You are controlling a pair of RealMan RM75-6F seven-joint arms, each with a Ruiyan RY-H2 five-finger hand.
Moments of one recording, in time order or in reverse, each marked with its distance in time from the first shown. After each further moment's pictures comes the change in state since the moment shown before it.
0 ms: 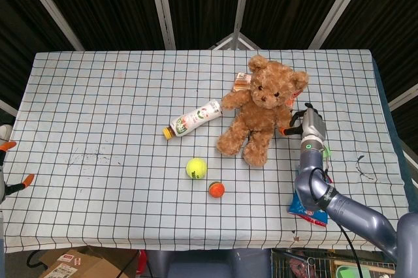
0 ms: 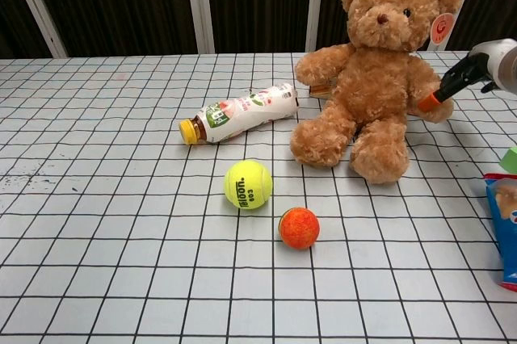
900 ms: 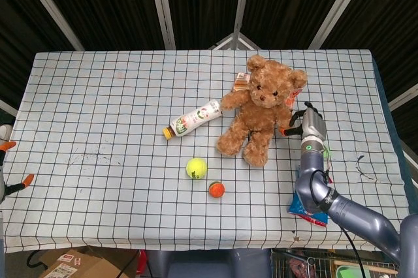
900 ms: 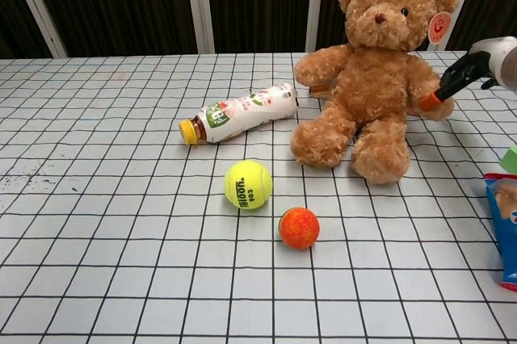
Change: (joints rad) left arm 0.000 -0.001 0.002 0.000 0.003 0.003 0.000; right arm -0.017 0.009 -0.004 -0.025 -0.038 -0.002 0.000
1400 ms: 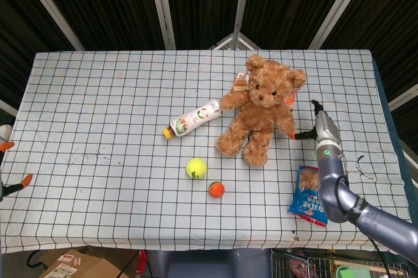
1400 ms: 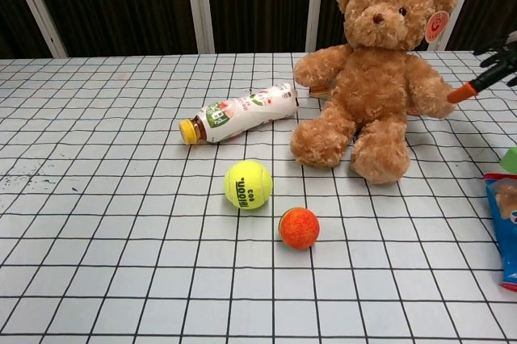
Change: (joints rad) left arm 0.006 0.021 0.004 -0.006 0.008 -0.011 -0.030; right arm -0.145 0.222 0.003 -0.242 -0.005 -0.087 0.083
